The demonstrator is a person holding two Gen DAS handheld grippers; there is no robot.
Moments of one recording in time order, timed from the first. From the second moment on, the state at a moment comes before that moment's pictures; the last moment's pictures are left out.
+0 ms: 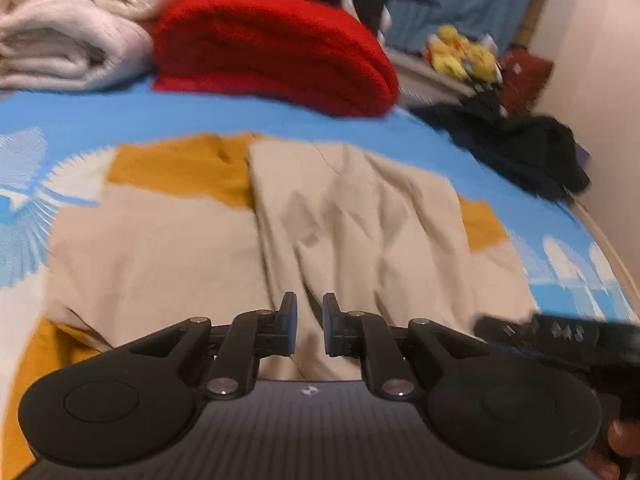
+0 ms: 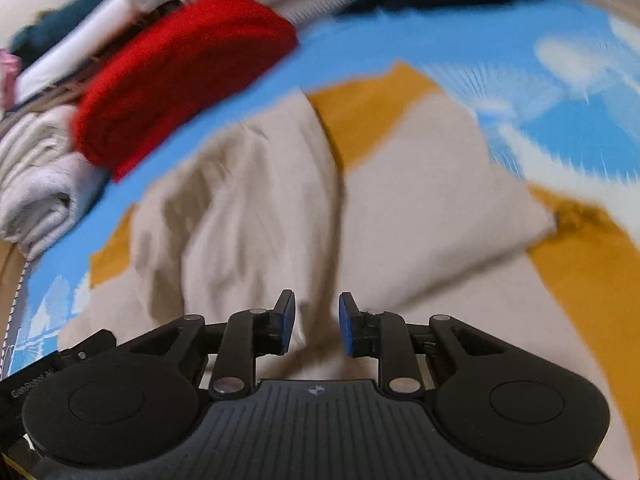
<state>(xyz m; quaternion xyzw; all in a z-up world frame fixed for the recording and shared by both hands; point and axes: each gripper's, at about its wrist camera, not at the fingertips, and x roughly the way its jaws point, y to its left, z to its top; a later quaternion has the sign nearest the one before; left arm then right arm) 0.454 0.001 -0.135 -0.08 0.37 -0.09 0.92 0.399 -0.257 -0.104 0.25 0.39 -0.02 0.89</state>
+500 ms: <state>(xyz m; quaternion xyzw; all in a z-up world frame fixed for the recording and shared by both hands) 0.427 0.003 -0.090 -0.01 0.41 -0.08 0.91 0.373 -0.263 -0.068 0.21 0.39 -0.03 0.90</state>
